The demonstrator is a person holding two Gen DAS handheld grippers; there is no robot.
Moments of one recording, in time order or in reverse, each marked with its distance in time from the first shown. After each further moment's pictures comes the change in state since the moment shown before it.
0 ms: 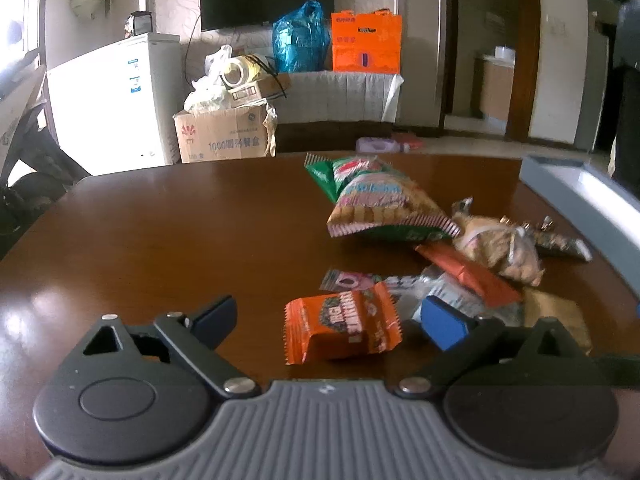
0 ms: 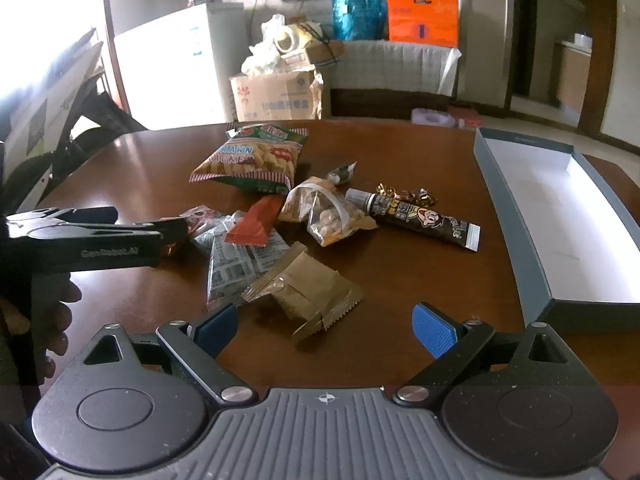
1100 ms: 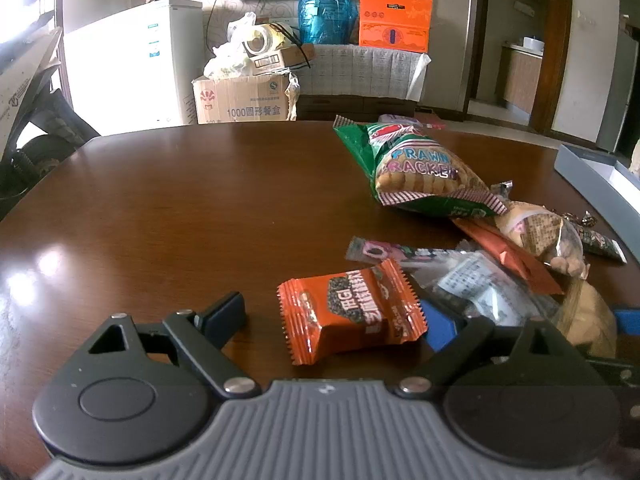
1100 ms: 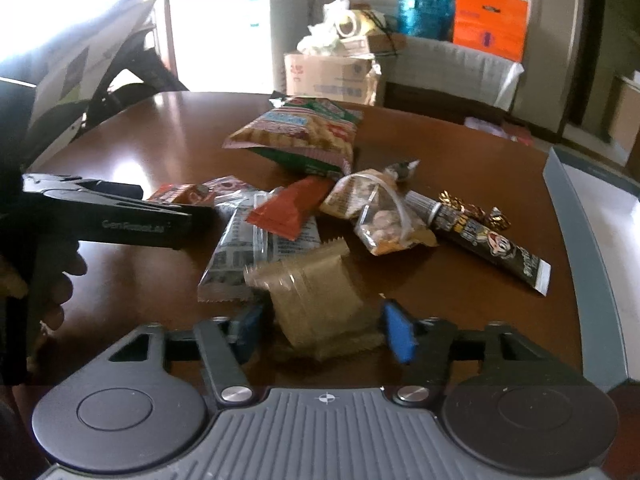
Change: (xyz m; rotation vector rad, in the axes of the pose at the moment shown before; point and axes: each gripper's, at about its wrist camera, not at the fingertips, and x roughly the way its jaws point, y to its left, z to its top) left arm 0.036 0.015 -0.004 -0.083 0.077 0.030; right arm 0.053 0.017 0.007 -0.201 0.032 0.098
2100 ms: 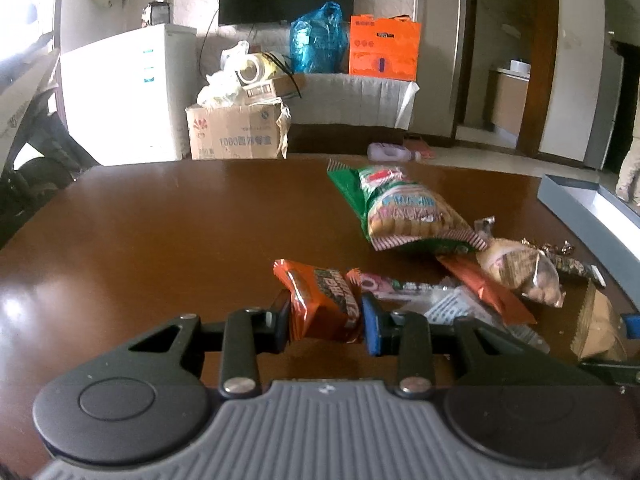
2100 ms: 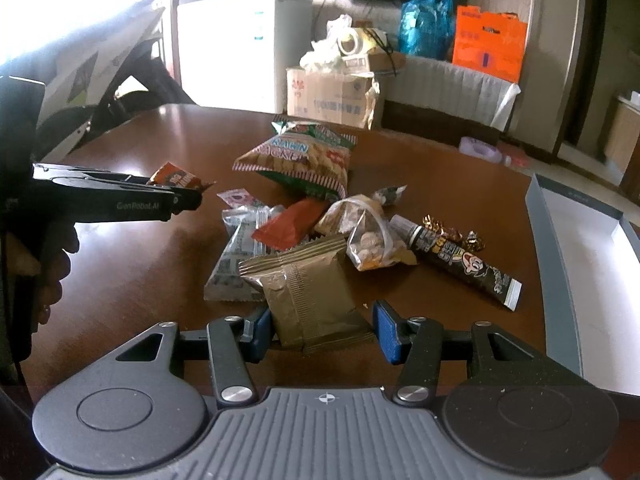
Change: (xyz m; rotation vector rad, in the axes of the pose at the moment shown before) left arm -0.026 0.002 0.008 0.007 -0.093 -0.031; right arm -0.031 -0.002 0.003 -0.011 -0.051 -0.018
